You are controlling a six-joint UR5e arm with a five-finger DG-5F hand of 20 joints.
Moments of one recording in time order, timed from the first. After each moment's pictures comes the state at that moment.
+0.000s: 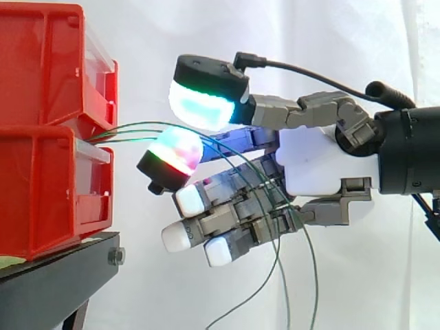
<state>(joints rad) 0.18 -2.36 -0.99 -2.94 -1.14 -0.14</state>
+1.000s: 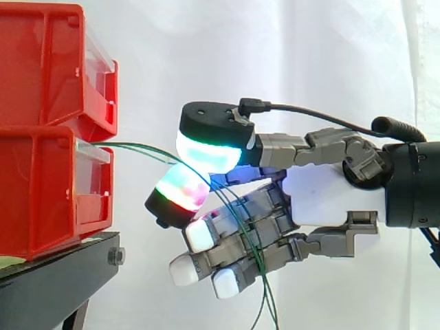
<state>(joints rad) 0.19 -2.37 -1.07 -2.83 -1.12 -0.18</state>
